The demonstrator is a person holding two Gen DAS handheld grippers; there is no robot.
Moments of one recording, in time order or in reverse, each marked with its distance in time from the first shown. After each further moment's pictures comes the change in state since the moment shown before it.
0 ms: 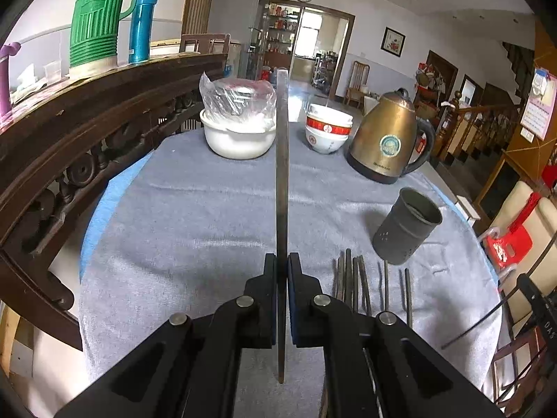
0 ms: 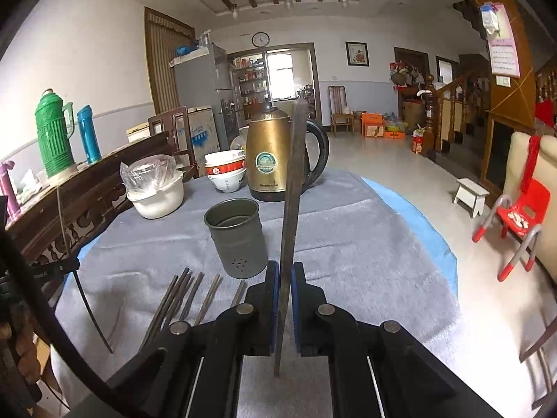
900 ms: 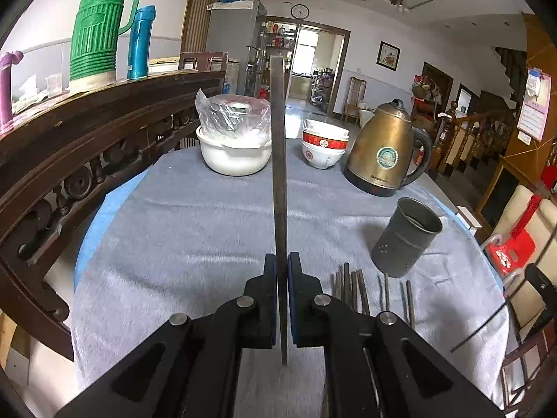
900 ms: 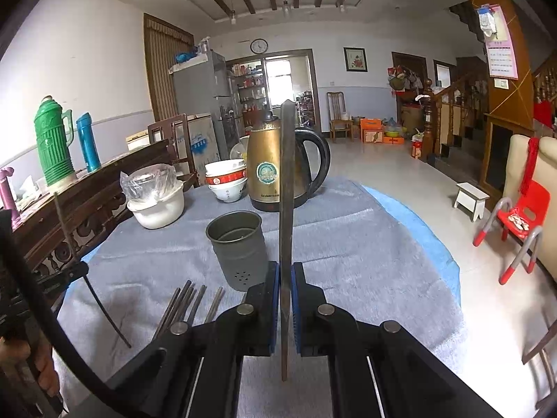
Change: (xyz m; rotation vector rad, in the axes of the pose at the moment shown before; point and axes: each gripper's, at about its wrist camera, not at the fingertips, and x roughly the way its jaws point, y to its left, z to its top) left arm 0.000 -0.005 -0.009 0.023 -0.082 0.002; right arm 0.002 0.003 0.008 0.001 -0.031 -0.002
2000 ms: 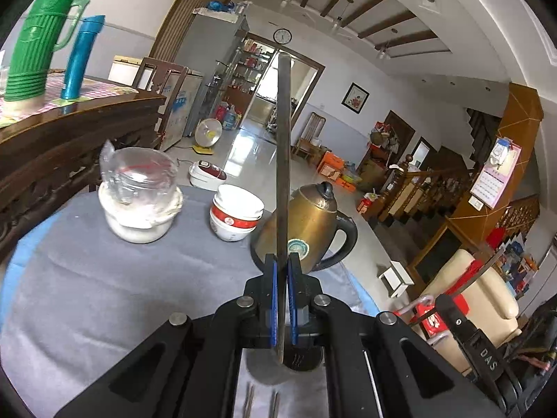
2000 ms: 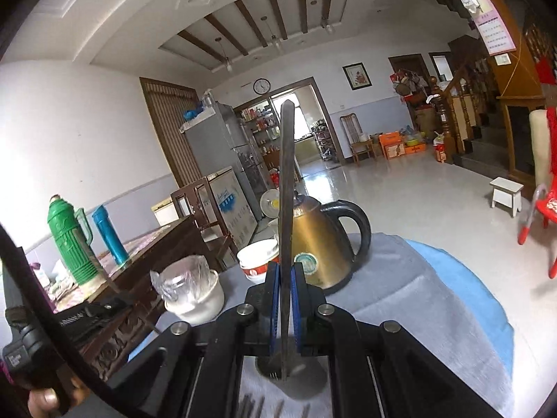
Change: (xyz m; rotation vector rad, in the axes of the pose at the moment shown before) left arm 0.038 -0.089 0.139 -0.167 -0.091 -0.262; right arm 0.058 -0.004 0.132 0.209 -0.154 0.174
